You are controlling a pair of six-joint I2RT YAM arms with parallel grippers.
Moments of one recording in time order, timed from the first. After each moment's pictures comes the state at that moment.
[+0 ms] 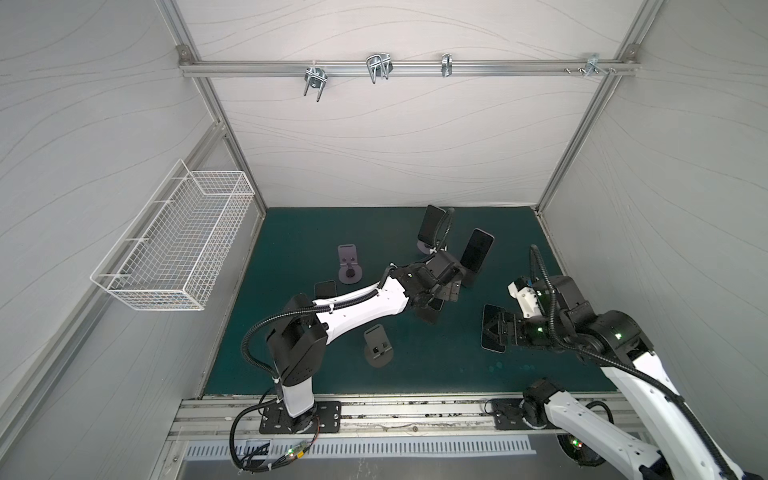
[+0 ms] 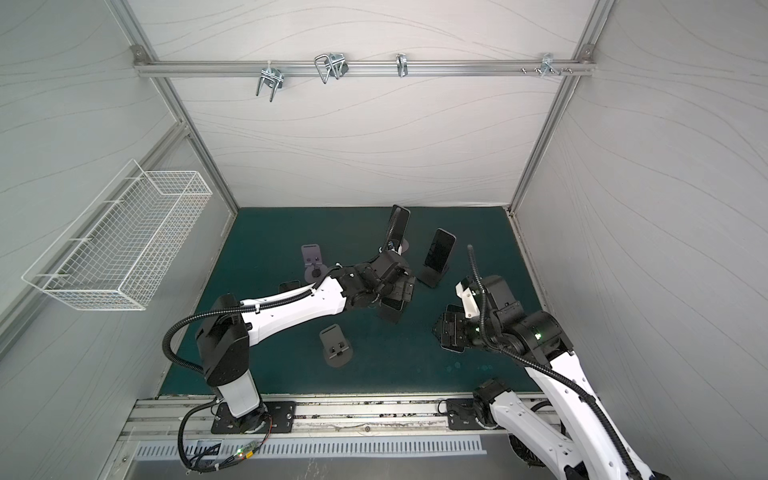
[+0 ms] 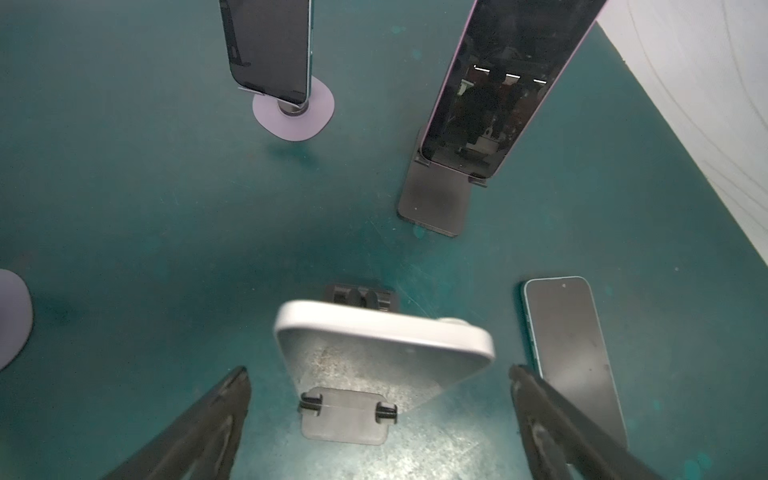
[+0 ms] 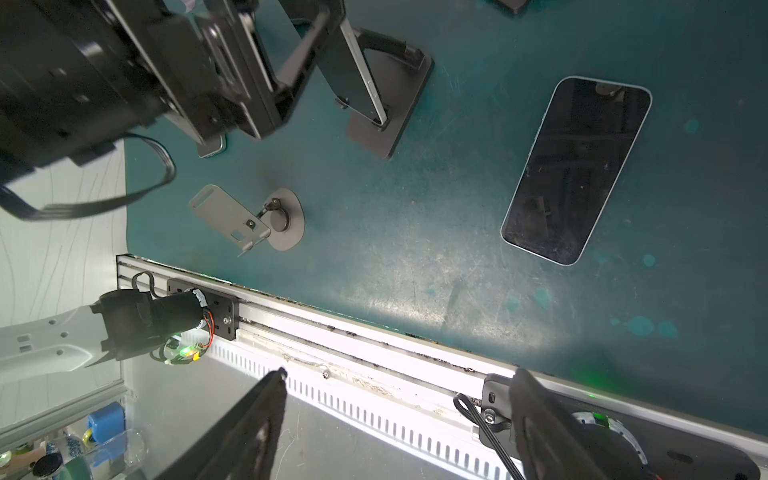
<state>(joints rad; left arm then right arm) -0.95 1.77 1.43 -0.51 -0.32 -0.53 0.52 0.77 1.07 -1.32 -0.25 0.51</state>
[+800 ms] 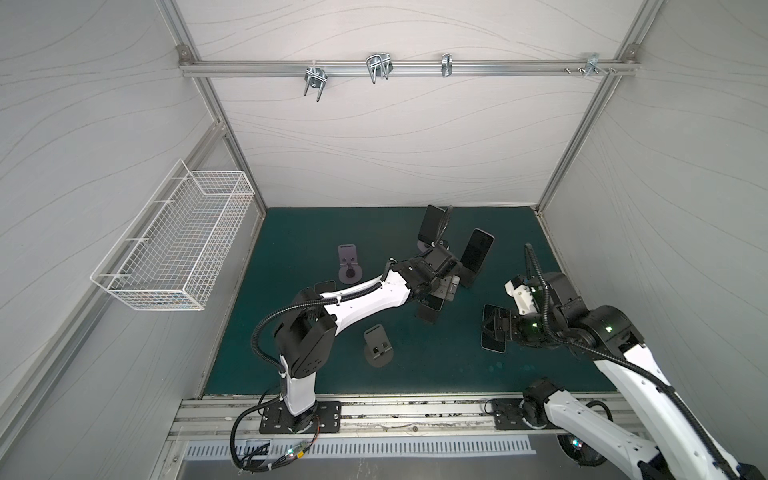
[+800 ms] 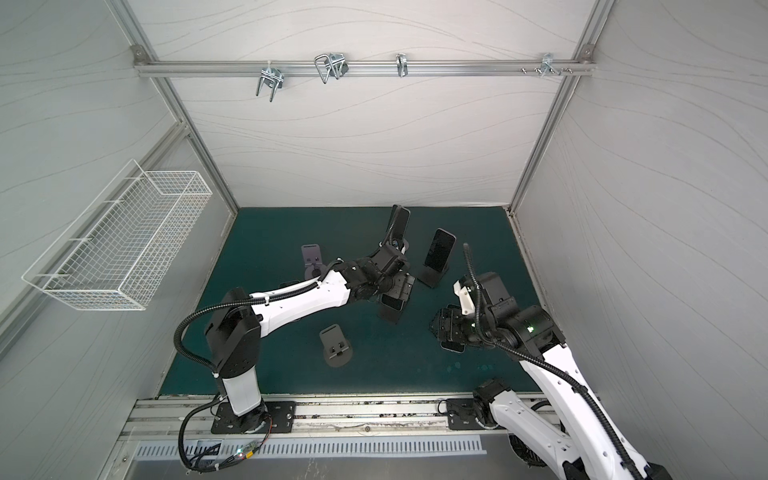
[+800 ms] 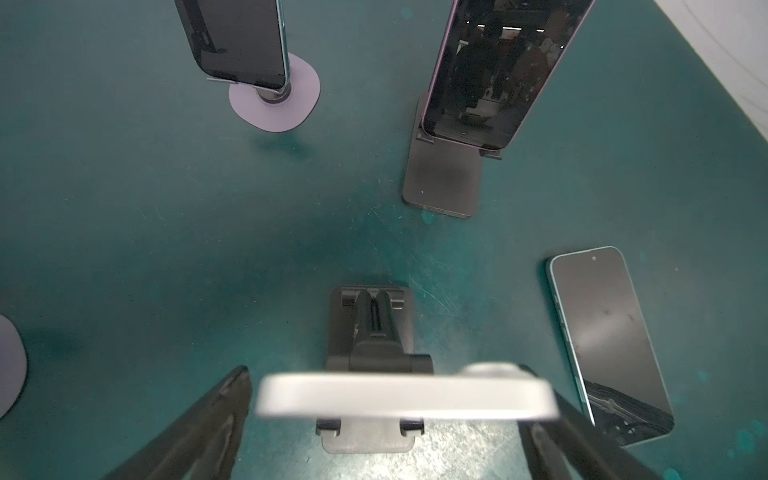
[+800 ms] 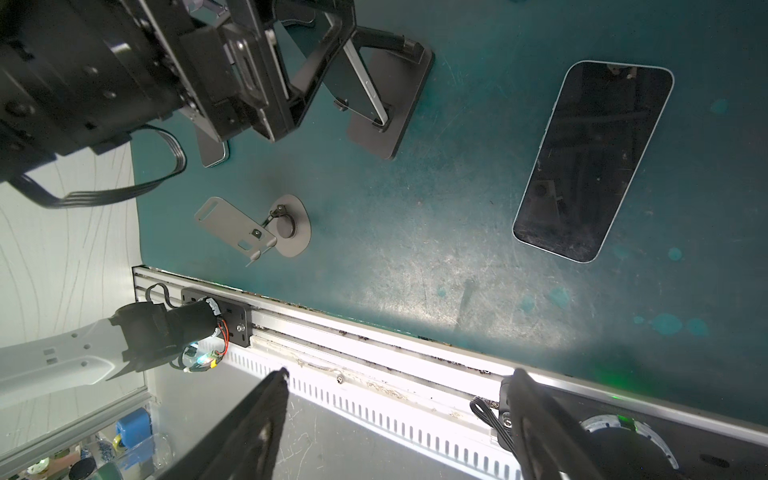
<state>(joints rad) -0.91 1.84 1.48 -0.53 -0.25 -0.42 0.52 0.80 1.06 -1.29 -0.27 0.58</state>
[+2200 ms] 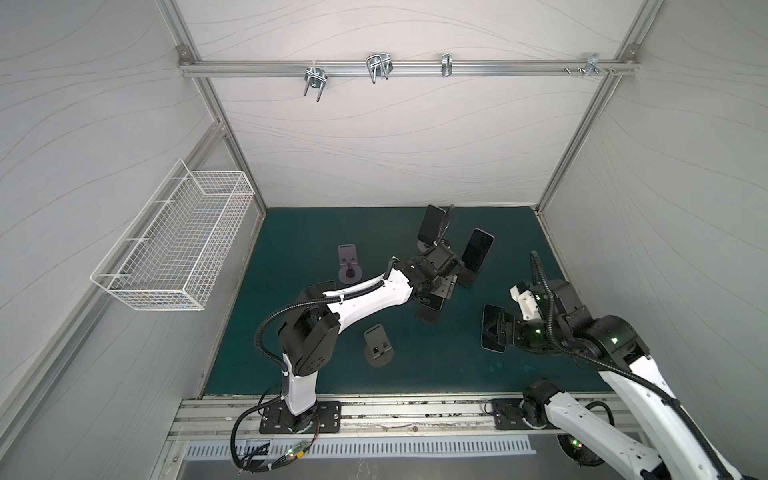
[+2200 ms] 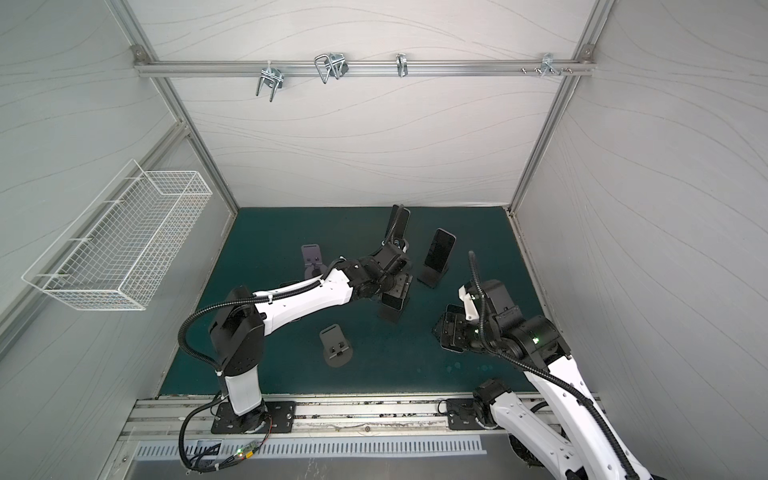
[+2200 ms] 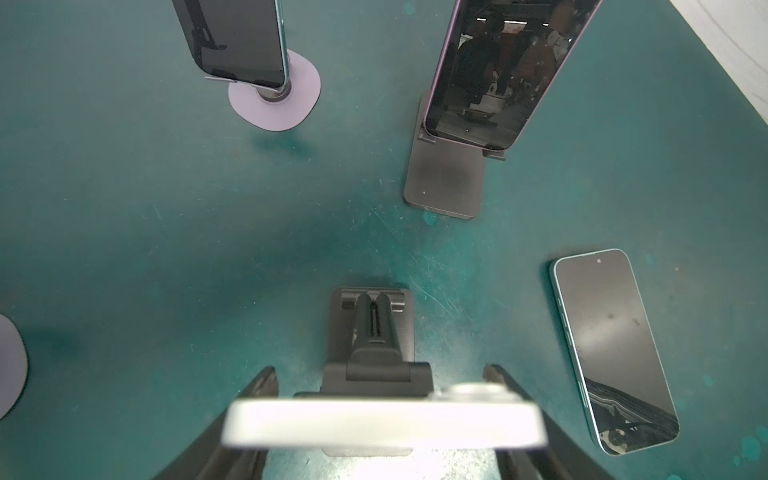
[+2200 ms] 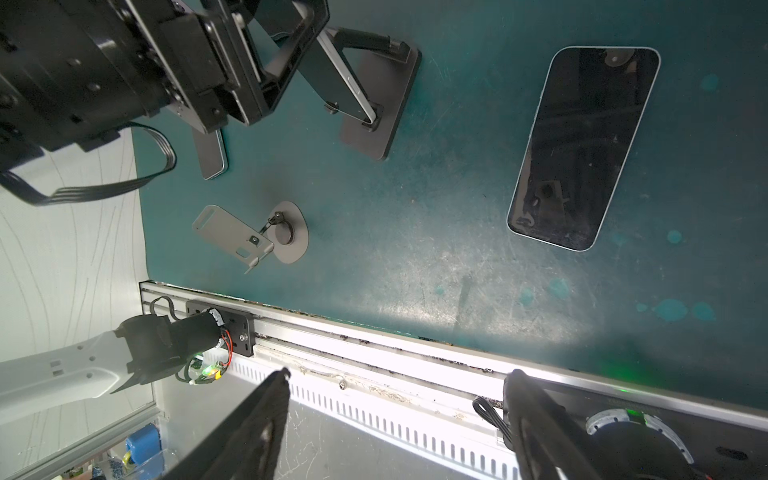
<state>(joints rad) -0.91 1.86 1.50 -0.56 -0.24 -0.43 0.52 0.73 1.01 -1.28 -0.25 0.63</state>
